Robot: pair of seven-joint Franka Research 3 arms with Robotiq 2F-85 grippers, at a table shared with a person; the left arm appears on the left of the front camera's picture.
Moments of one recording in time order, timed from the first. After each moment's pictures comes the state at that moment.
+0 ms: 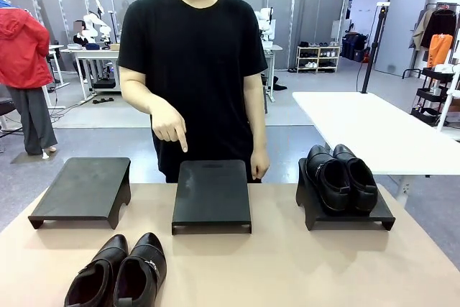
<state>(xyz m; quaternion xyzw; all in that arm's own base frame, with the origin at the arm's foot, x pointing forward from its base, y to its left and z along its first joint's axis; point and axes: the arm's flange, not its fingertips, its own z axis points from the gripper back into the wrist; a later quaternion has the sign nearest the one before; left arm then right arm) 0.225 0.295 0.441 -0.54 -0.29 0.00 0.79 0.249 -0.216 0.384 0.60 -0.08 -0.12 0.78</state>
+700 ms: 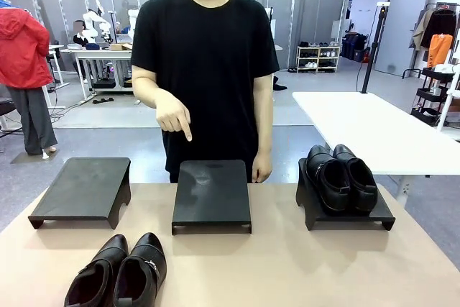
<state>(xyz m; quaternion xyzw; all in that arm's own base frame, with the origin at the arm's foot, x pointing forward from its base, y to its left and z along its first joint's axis) 0.225 0.295 0.441 -0.54 -0.29 0.00 0.79 0.249 -0.216 0.384 0.60 -0.08 -0.12 0.78</state>
